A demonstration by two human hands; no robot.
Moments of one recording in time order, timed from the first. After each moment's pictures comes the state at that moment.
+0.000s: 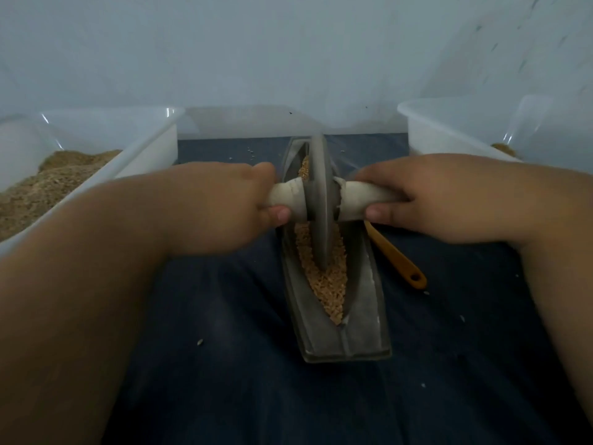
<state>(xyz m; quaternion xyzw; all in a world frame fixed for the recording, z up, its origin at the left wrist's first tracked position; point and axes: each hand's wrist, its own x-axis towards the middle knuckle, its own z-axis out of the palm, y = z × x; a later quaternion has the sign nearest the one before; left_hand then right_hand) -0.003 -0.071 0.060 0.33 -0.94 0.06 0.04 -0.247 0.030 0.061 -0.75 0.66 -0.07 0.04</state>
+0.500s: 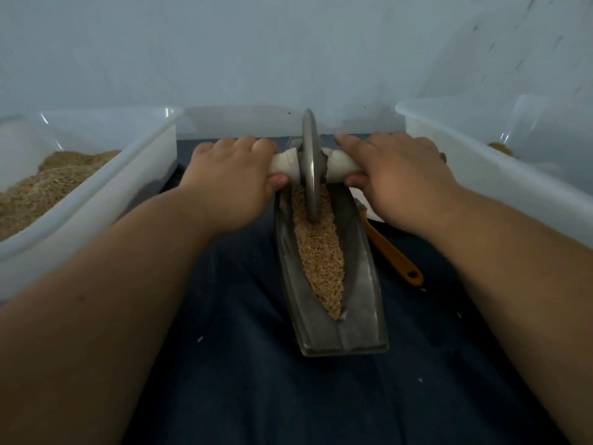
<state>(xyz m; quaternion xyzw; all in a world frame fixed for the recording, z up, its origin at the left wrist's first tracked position) -0.027 -0.108 0.033 0.37 -0.90 0.15 0.17 -0.251 -0.015 0.020 -0.68 0.68 -0.12 -0.23</state>
